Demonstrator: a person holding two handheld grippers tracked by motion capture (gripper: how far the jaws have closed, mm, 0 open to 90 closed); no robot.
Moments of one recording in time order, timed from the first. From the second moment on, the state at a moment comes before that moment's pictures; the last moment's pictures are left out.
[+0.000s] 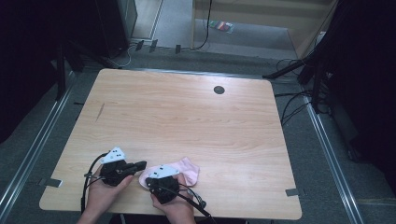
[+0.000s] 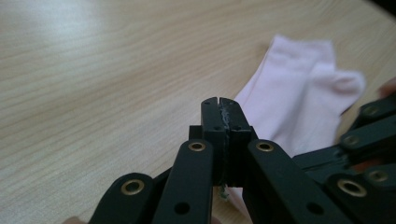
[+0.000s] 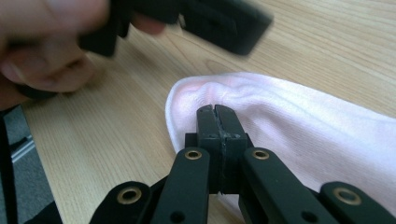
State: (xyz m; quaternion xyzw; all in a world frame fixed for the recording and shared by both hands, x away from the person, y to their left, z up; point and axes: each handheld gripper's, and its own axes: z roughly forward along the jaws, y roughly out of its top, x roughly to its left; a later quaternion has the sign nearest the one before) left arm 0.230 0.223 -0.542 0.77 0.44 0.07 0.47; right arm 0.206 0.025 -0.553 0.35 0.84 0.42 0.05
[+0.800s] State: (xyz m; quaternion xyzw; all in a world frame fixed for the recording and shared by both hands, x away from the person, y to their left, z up) left arm 0.227 0.200 -0.545 0.82 0.41 0.12 0.38; right arm 0.205 0.023 -0.555 0.35 0.83 0.43 0.05
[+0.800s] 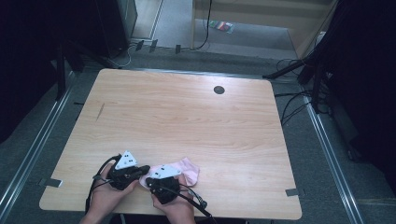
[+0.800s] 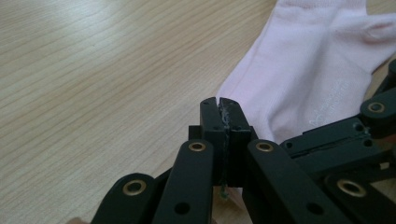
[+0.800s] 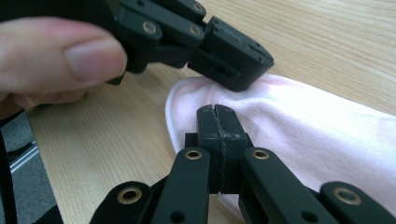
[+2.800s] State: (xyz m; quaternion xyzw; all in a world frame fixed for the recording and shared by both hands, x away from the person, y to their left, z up) left arm 0.217 0.242 -0.538 0.70 0.47 0.21 0.49; right arm 0.245 -0.160 -0.536 0.45 0.73 0.48 0.18
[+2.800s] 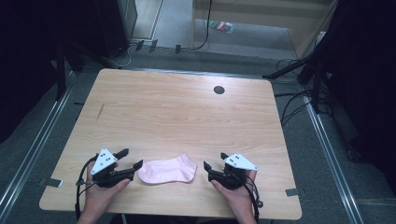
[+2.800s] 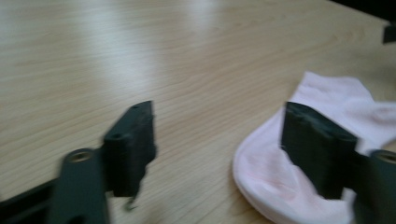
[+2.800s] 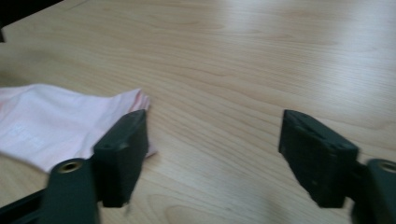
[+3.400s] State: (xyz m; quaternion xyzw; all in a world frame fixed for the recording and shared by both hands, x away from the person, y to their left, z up) left arm 0.209 0.303 -0.544 0.67 0.52 0.21 0.49; right arm 0.244 -0.241 -0.534 0.51 0.70 0.46 0.20
